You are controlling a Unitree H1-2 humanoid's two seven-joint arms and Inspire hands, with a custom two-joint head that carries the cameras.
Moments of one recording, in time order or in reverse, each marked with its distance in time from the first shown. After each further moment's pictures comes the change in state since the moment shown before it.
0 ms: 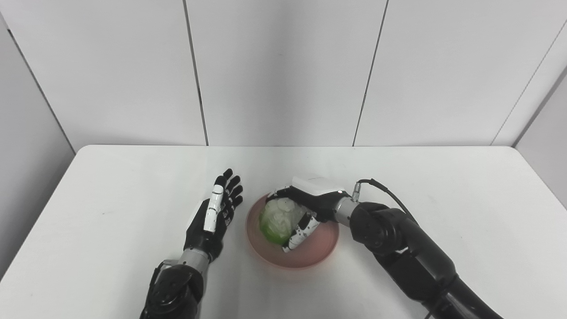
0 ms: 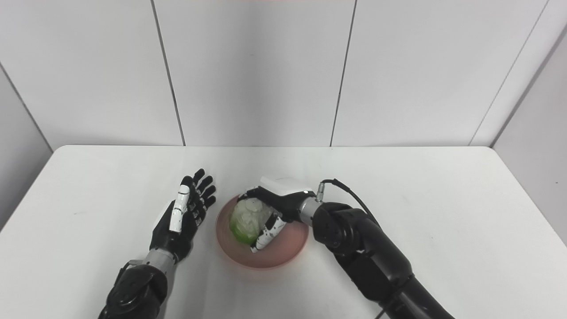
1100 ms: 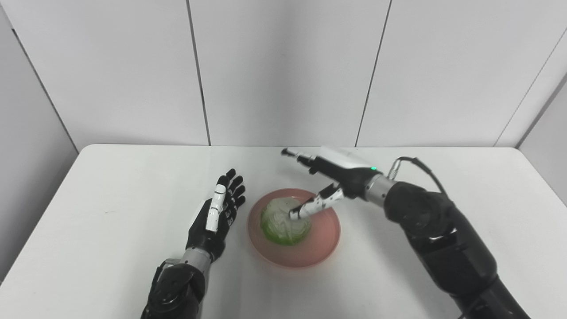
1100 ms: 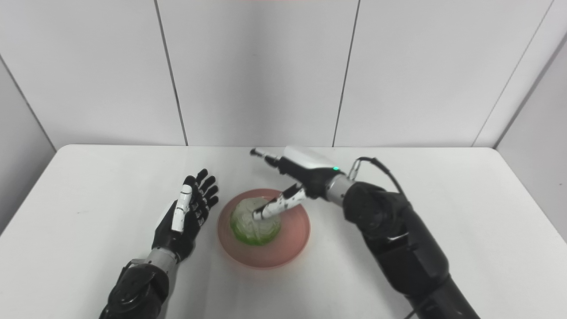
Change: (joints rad) left arm 0.000 0.002 0.004 0.000 -0.007 0.008 -0.011; right arm 0.008 -0.053 -0.226 -0.205 0.169 0.105 0.069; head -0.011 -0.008
